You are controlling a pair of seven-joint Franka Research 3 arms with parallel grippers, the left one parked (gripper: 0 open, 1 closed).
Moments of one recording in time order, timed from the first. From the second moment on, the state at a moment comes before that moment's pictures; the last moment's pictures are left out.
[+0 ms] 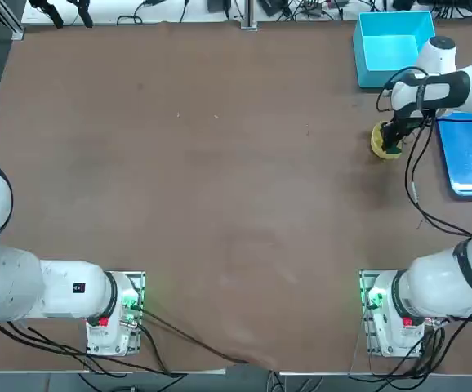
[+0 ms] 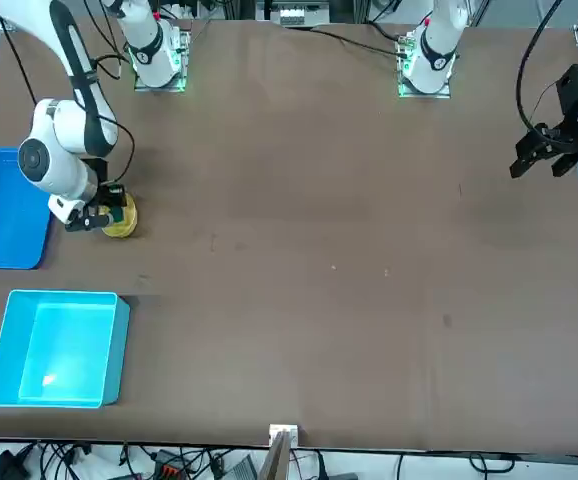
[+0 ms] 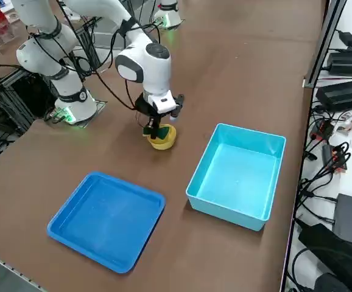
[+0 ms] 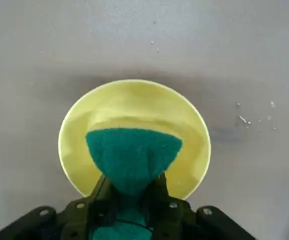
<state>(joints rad) -0.06 0.22 -0.03 -2.35 -0.09 2.37 -0.18</state>
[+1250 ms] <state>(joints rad) -0.06 0.25 -0.03 -2.29 -0.09 2.28 -0.18</state>
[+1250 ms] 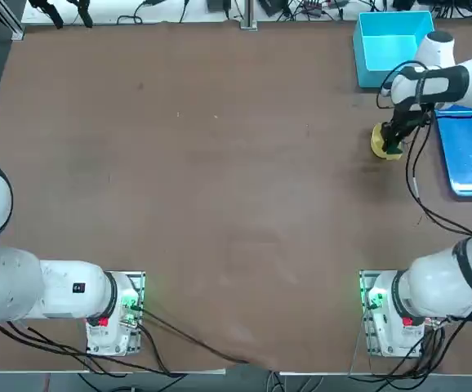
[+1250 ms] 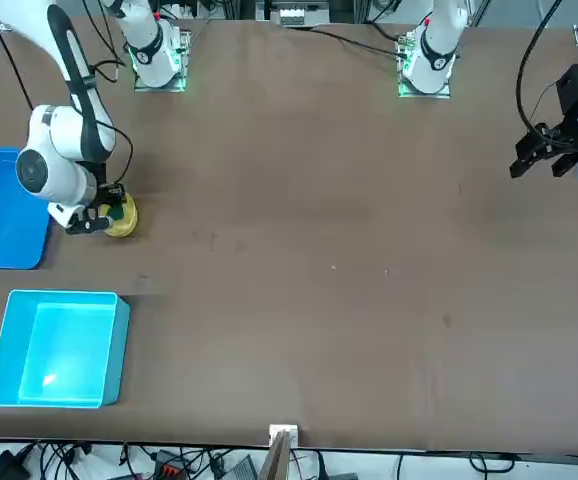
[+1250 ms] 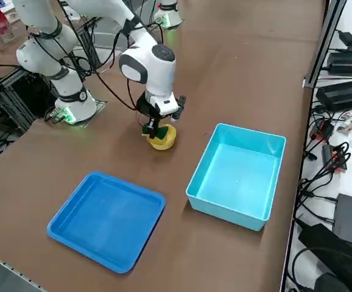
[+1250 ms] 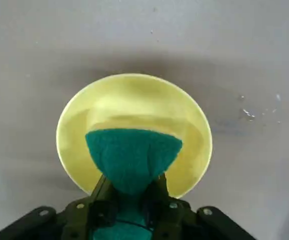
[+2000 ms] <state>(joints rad) -0.07 0.30 -0.03 -2.28 -0.09 2.29 -0.18</state>
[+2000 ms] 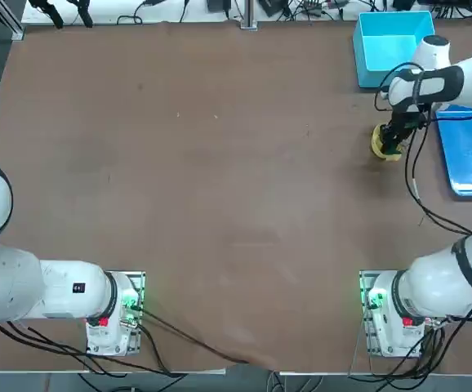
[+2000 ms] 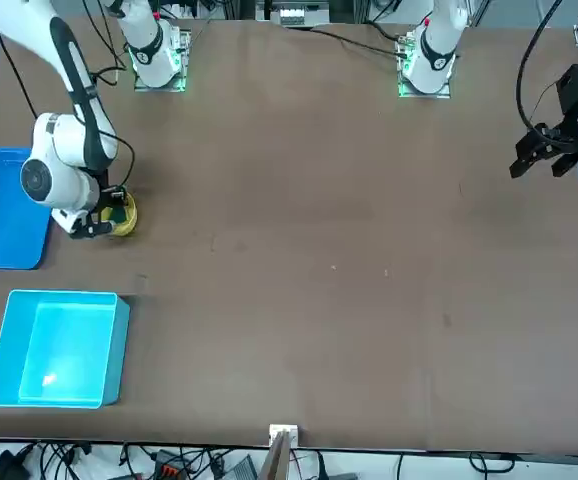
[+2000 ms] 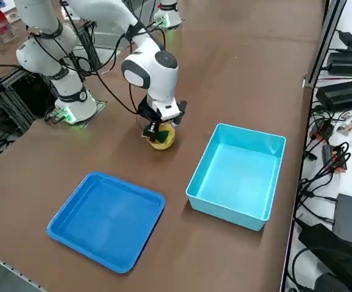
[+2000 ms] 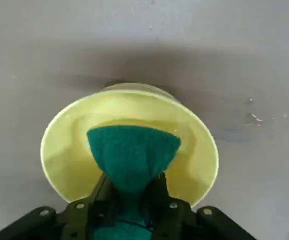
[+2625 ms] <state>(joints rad) -0.07 0.33 -0.03 -2.25 -0.09 2.28 -0.18</state>
